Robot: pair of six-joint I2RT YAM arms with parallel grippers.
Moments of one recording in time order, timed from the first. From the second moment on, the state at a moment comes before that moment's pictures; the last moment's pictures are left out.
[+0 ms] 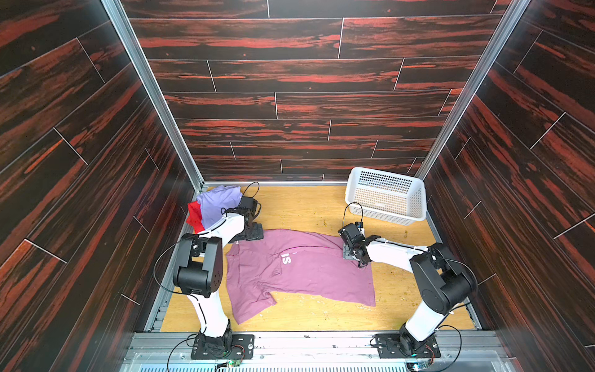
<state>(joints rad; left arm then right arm) -0.14 1.85 1.27 -0.69 -0.19 -0.34 0.56 1.75 0.94 -0.41 0.47 0.57</state>
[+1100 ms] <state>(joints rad) -0.15 1.42 1.05 -0.70 -0.12 -0.39 0.53 1.59 1.06 -0.31 0.48 0.46</state>
